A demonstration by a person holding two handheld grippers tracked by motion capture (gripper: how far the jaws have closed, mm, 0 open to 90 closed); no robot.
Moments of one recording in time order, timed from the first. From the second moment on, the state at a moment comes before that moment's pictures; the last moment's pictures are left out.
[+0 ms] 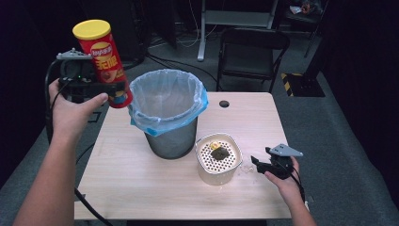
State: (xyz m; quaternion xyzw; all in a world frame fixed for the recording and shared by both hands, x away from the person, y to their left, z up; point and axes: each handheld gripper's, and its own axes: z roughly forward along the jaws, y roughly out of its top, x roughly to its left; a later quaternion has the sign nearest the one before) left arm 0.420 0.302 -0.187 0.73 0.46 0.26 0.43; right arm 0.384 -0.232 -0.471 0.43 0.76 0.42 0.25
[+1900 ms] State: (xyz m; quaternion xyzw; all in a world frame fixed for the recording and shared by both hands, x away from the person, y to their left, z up) left arm 0.458 0.244 -0.239 0.78 0.42 0.18 0.43; right arm 0.385 -0.235 -0.474 0.43 0.76 0.41 0.25
